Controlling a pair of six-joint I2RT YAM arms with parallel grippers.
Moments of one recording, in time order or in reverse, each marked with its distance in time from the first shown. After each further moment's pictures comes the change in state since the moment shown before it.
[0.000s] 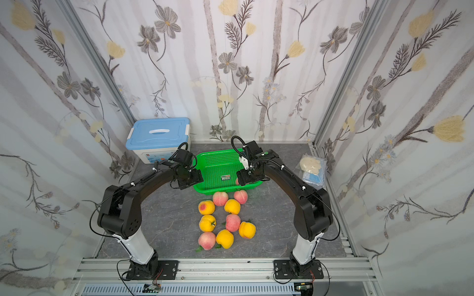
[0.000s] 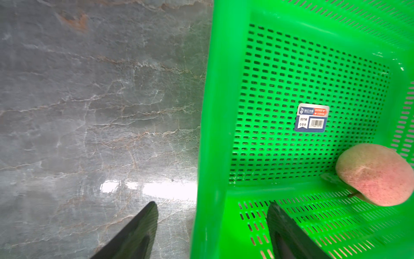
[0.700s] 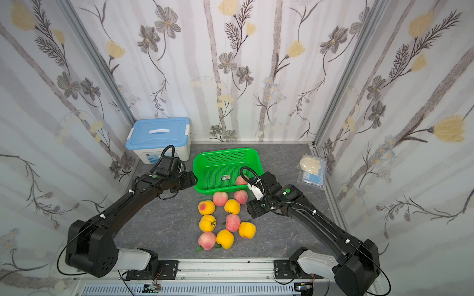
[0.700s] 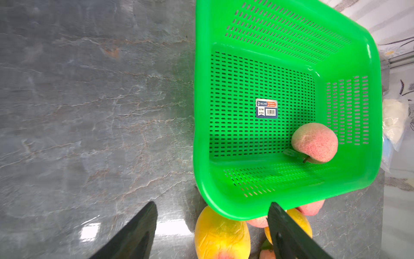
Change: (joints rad) left arm 0.001 -0.412 -0.270 0.111 -0.027 0.019; right arm 0.128 -0.558 -0.555 0.039 -0.005 0.084
